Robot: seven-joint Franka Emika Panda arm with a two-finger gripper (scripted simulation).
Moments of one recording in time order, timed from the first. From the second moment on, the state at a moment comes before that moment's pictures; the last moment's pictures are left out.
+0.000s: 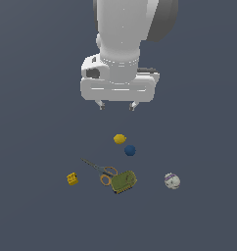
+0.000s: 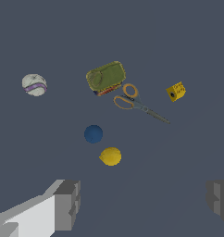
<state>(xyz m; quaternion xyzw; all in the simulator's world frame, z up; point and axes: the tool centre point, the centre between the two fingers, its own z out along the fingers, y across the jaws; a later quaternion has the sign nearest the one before) 0.004 -0.004 0.324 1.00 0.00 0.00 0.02</state>
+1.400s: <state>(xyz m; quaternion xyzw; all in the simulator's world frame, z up) 0.087 0.007 0.245 0.97 -0.26 0.00 0.00</state>
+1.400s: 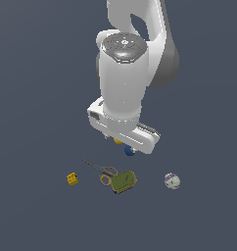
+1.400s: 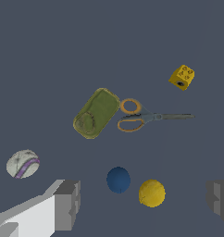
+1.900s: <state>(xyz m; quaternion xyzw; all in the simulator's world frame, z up) 0.122 0.012 0.194 0.92 -0.39 0.00 0.00</state>
